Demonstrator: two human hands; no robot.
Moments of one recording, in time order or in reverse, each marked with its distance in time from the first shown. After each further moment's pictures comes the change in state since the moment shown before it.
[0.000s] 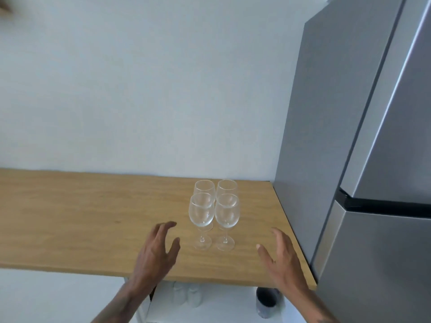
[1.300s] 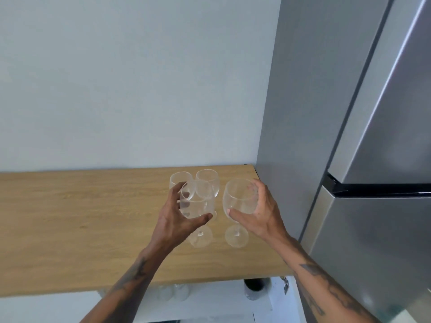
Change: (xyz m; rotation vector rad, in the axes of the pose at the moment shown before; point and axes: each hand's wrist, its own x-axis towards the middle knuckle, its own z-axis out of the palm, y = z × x) left_hand 0.093 0.052 0.064 -0.461 -0.156 -0.026; right_hand 0.090 -0.035 -0.013 0.142 0.048 -0.023
